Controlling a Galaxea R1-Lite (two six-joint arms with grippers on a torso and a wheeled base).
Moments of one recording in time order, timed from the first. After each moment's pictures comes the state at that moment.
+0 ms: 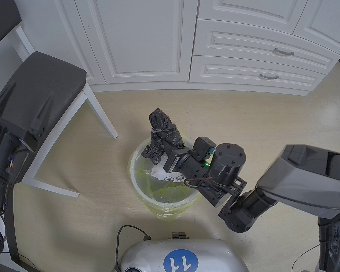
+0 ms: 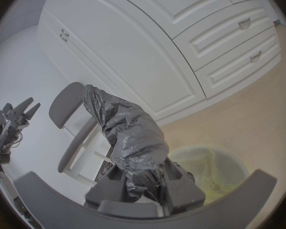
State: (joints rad) left arm -0.31 1.29 -0.27 -1.51 0.08 0.40; right arm 0.76 2.31 -1.02 -1.48 -0.12 0.39
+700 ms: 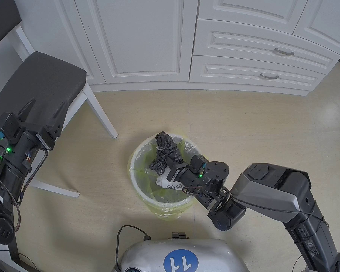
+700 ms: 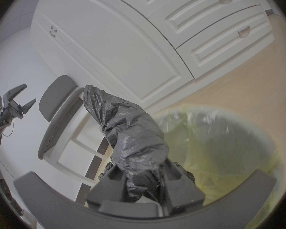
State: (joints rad) left arm -0.26 1.46 -0.30 -1.53 0.08 0.09; right arm 0.66 2.65 -1.25 -1.55 -0.03 0.44
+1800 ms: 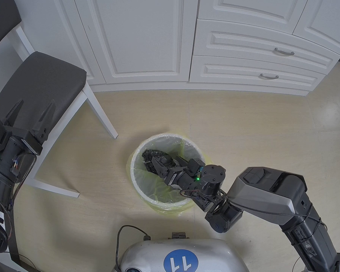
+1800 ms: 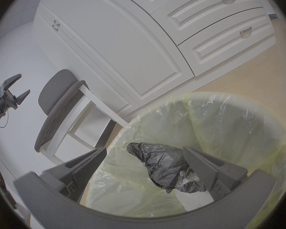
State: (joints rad) left arm -0.24 1.36 -0.23 -1.53 0.08 0.09; right arm 0.67 2.68 -1.27 -1.55 -0.04 0.40
